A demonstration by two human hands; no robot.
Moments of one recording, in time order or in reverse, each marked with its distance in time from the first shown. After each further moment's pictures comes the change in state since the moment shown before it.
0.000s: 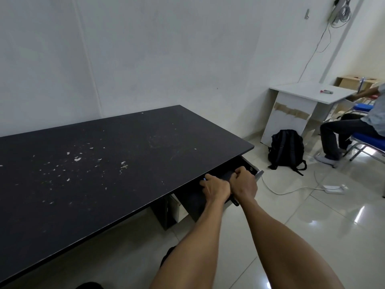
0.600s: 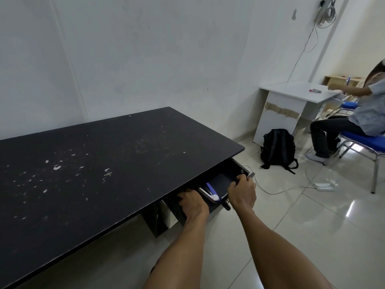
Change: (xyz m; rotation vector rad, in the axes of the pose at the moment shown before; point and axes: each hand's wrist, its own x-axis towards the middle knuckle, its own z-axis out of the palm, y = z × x) left_hand 0.033 -0.040 0.010 0.610 0.129 -0.083; right_hand 0.007 0.033 0.000 -0.057 0.037 0.040
